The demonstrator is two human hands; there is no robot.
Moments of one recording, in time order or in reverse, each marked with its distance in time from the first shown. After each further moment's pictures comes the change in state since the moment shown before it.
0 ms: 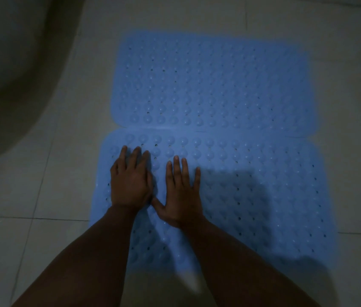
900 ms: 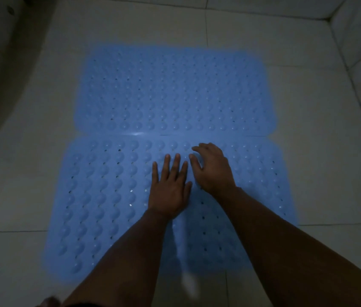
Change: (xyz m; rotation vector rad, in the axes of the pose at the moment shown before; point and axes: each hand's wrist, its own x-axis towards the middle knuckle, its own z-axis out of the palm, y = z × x) left_hand -0.006 0.166 0.069 0.001 -0.058 0.300; right_hand 0.005 0.165 -0.080 0.376 0.318 0.214
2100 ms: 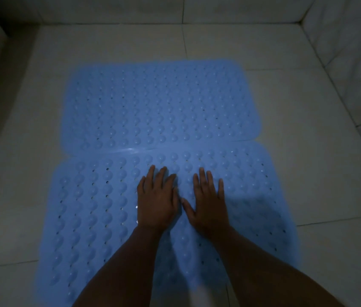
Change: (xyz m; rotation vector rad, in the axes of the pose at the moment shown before) left_hand 0.002 0.007 -0.024 -0.044 0.170 -0.069; right_hand -0.077 0.042 0.030 -0.436 -0.109 -0.043
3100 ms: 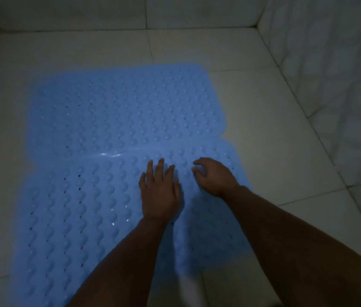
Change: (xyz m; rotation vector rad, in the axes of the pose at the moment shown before) left_hand 0.019 0.078 0.001 -0.114 0.028 0.024; right_hand 0.036 0.088 -0.098 0.403 -0.162 0.226
